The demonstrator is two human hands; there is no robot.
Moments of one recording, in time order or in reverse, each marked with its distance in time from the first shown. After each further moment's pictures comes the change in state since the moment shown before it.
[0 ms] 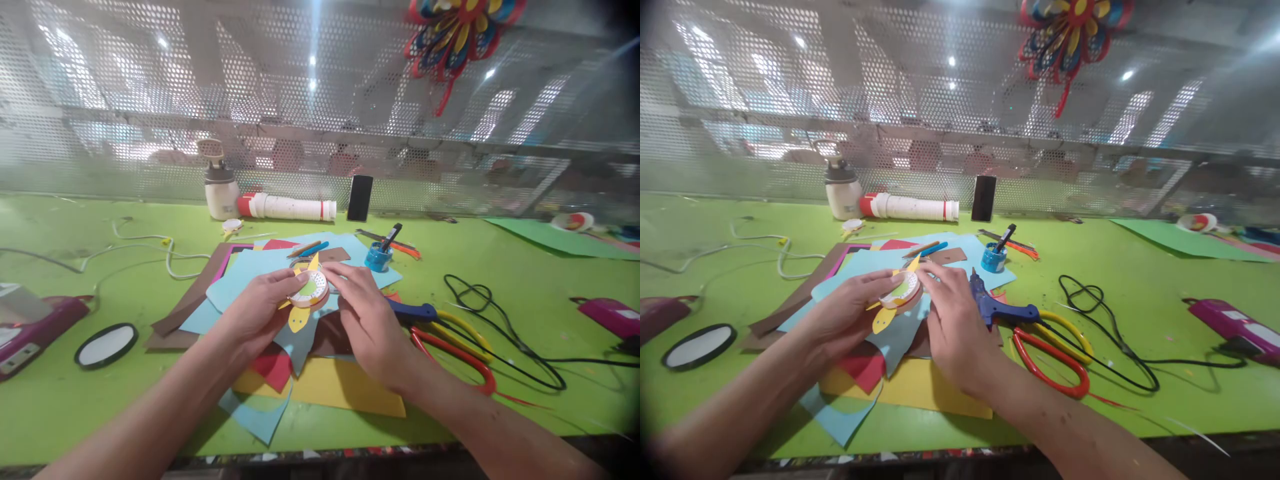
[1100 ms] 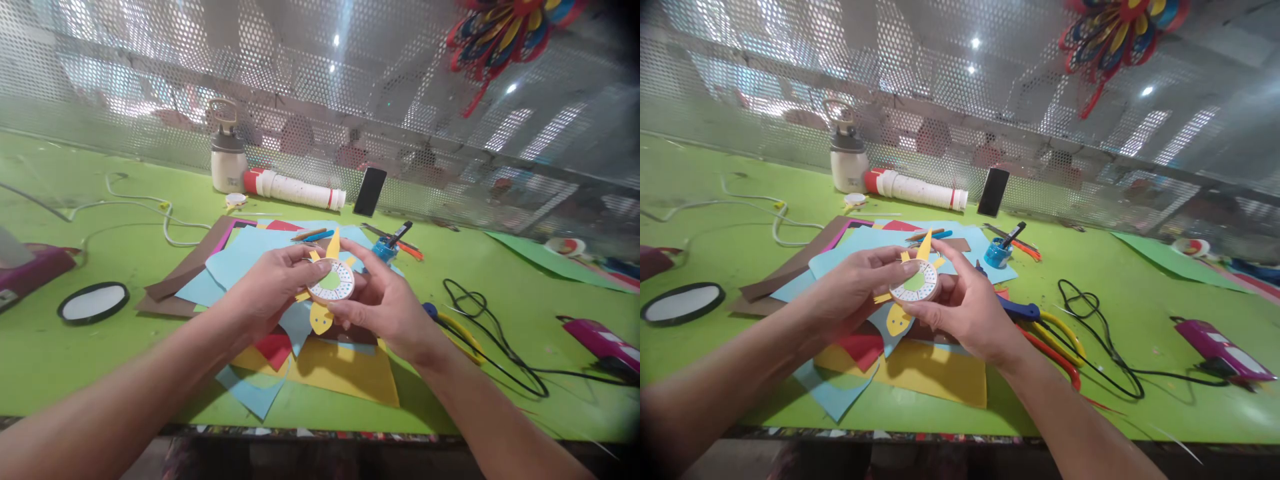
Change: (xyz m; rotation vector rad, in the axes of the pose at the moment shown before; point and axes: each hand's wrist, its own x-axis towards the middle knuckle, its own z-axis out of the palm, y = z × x) left_hand -0.010 0.000 0.003 0.075 -0.088 0.053; right_hand 0.013 -0.008 -0.016 0.974 -0.231 0.675
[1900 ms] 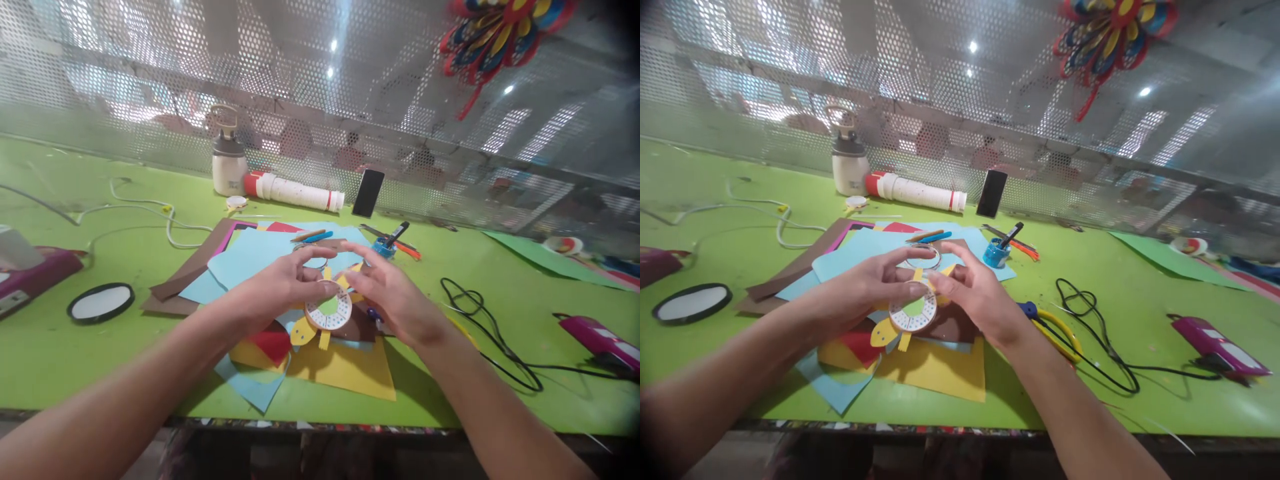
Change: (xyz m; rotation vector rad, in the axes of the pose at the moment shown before) left_hand -0.002 0.003 -0.004 0.236 -0.122 -0.030; right_hand 0.005 -0.001 -0.017 -0.104 0.067 -0.014
